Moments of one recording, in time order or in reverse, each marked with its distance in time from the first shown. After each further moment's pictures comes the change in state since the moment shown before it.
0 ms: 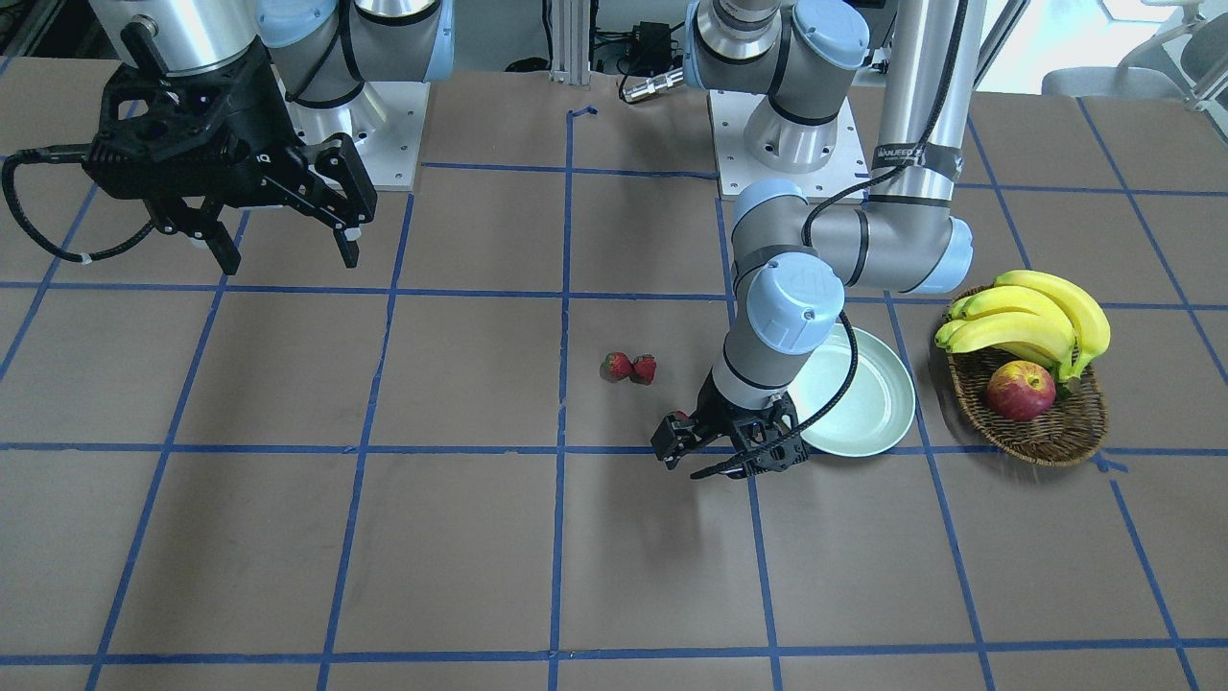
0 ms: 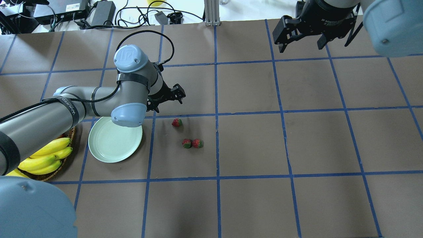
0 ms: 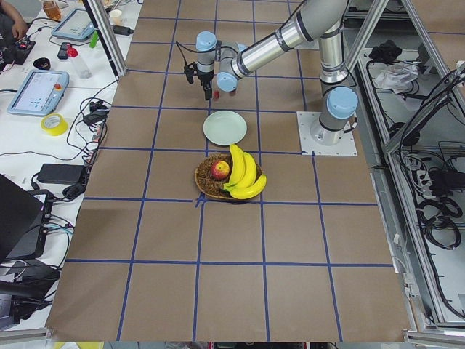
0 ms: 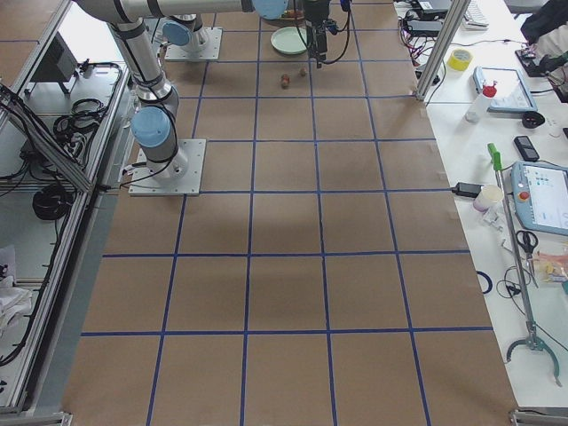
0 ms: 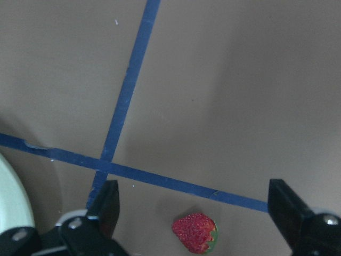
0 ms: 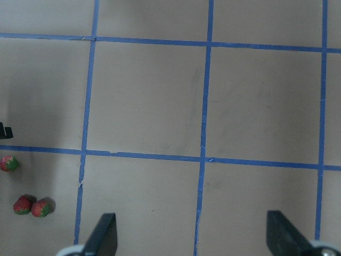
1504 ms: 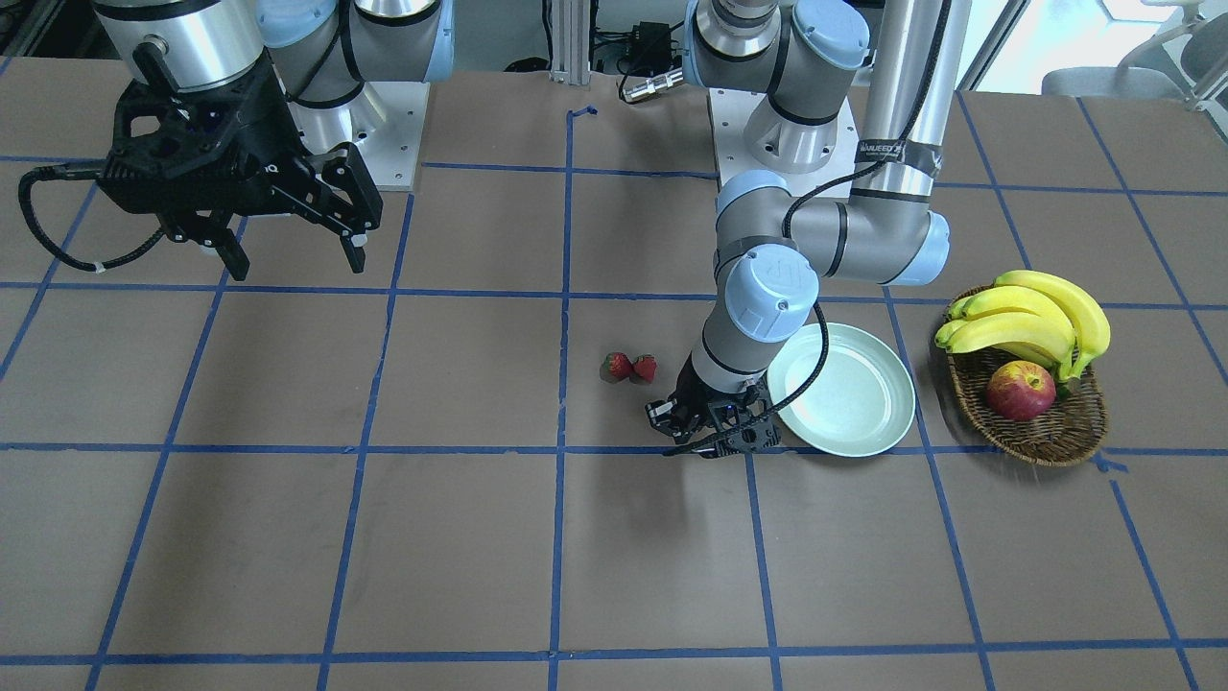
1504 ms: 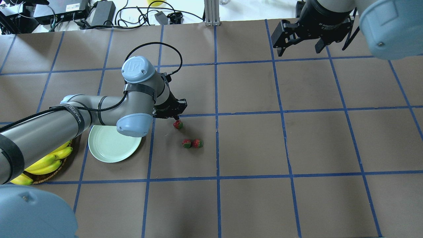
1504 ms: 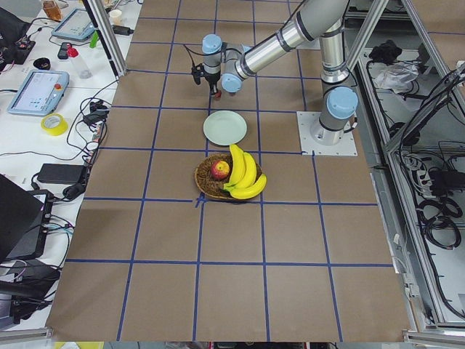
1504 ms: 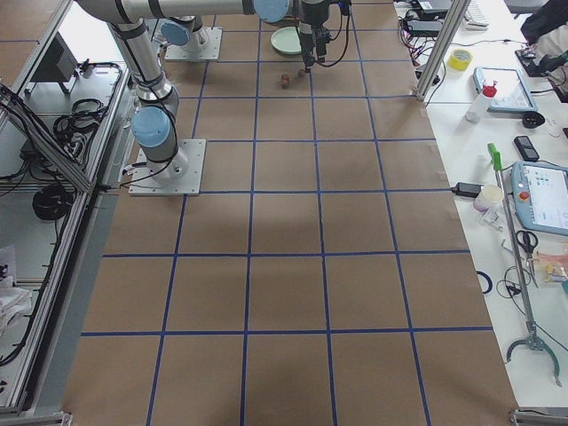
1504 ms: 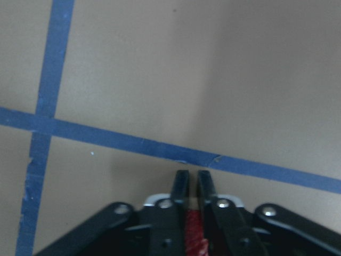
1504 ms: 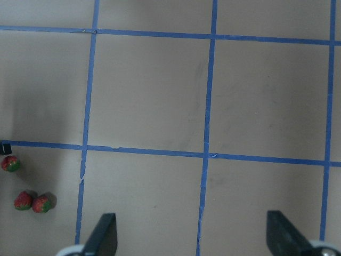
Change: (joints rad) left arm -0.022 0.021 -0.042 -0.003 -0.027 0.019; right arm 0.001 0.004 0.014 0.001 0.009 -0.001
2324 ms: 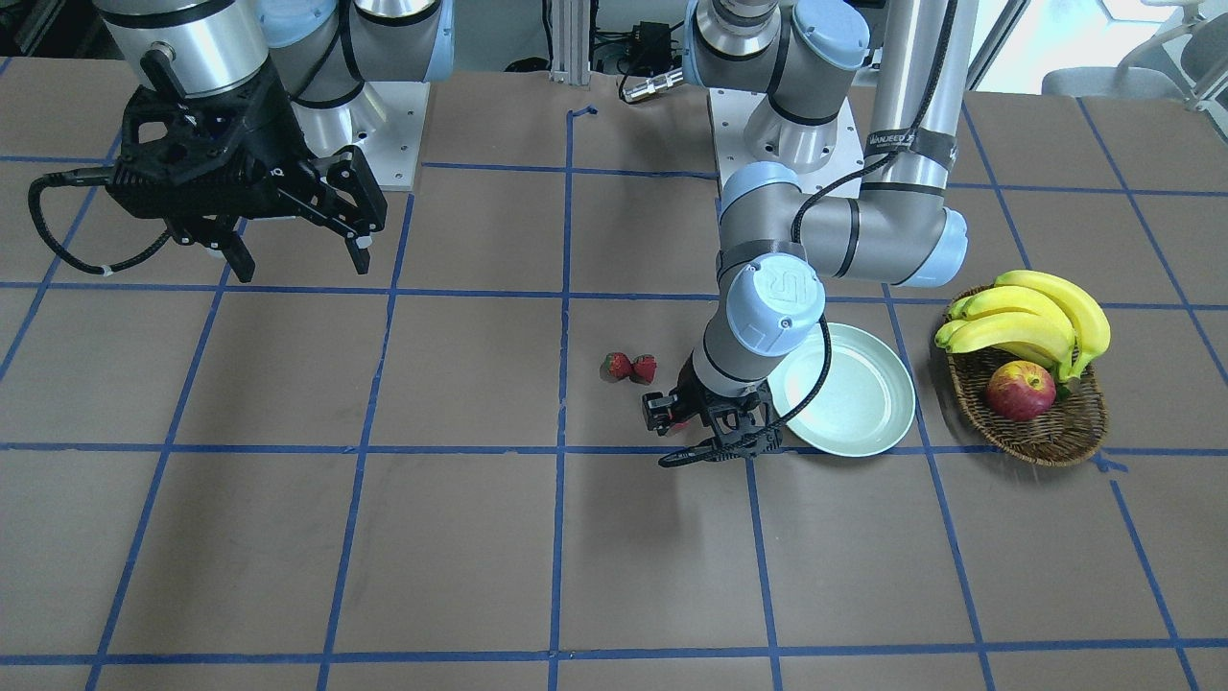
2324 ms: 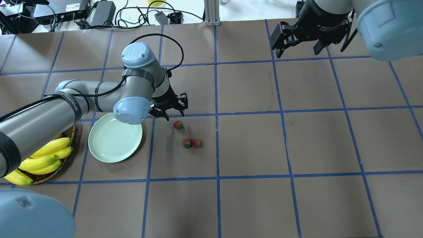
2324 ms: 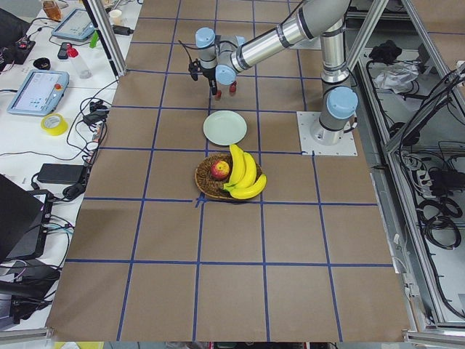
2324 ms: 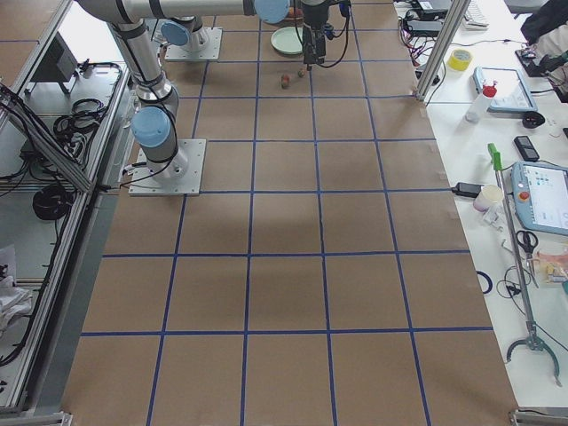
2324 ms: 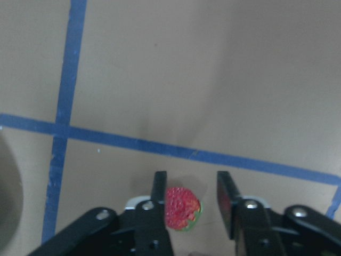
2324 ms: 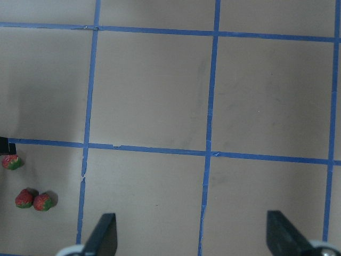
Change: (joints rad) left arm -0.004 0.005 0.069 -0.206 0.006 0.012; right arm 0.002 0.003 0.005 0.000 0.004 0.000
